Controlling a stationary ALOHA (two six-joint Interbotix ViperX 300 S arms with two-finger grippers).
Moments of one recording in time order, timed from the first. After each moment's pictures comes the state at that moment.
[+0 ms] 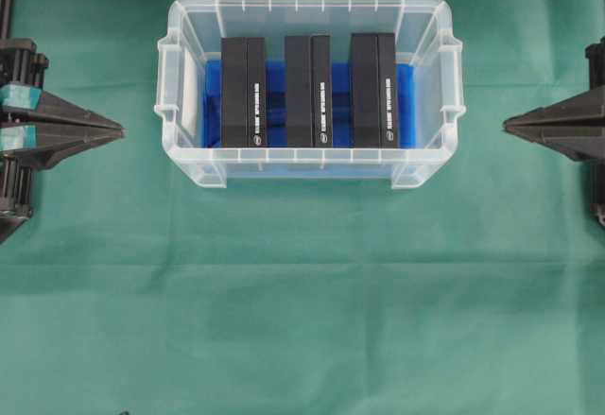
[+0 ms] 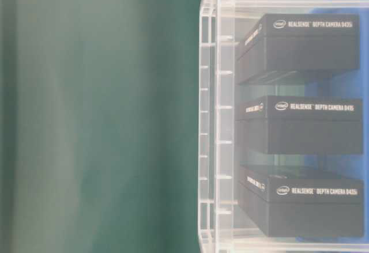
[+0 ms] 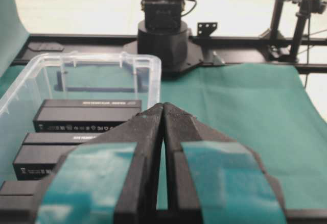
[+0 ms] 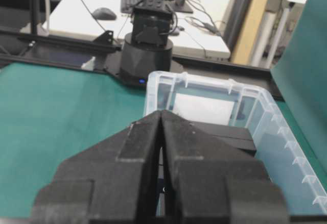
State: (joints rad) left arm 0.00 -0.97 1.18 0.00 -0.29 0.00; right arm 0.00 -0.96 1.17 0.00 -0.29 0.00
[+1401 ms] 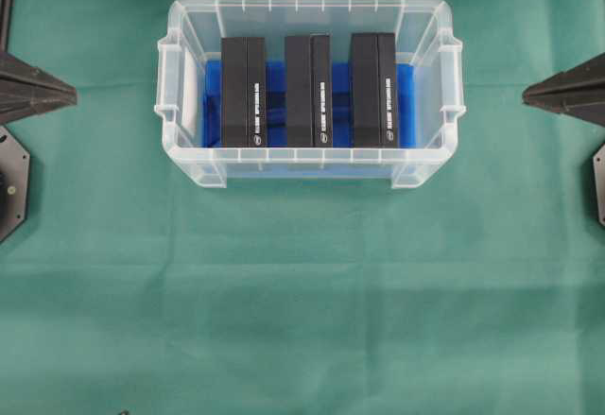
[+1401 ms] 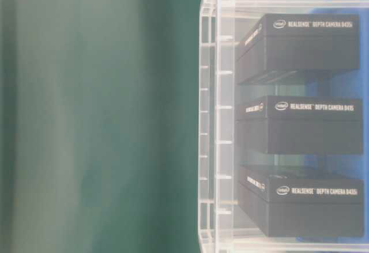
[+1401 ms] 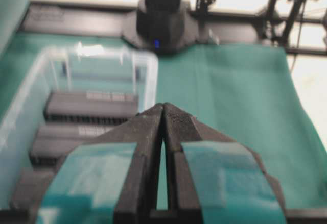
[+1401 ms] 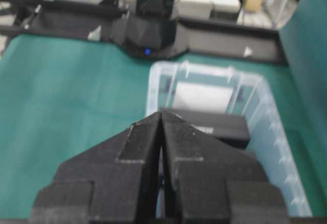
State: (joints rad) left arm 0.00 -0.99 0.75 0.02 0.42 -0.12; right arm 0.00 -0.92 0.75 0.00 0.35 0.05
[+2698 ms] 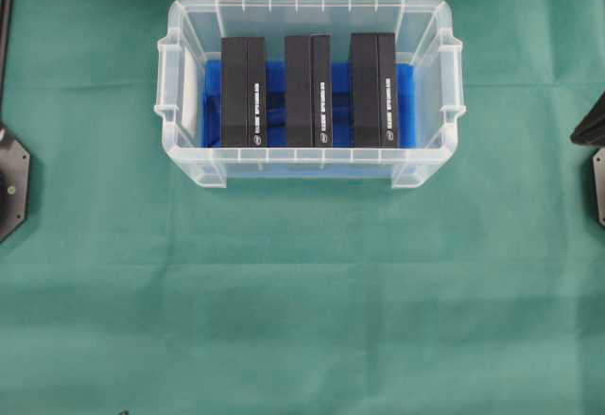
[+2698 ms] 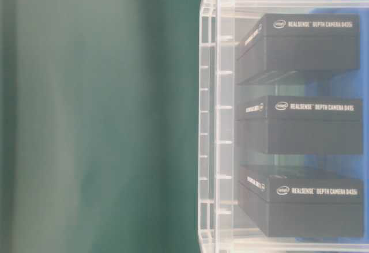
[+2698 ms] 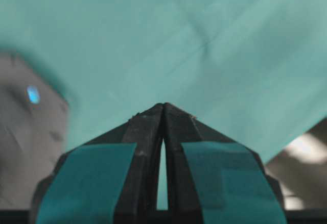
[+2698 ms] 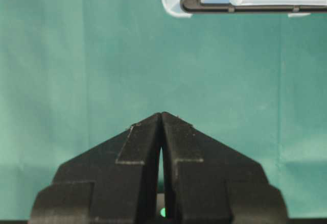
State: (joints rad) left arm 0.00 -0.81 0.54 0.03 1.44 -1.12; right arm 0.00 -0.77 0.57 -0.01 1.29 0.18
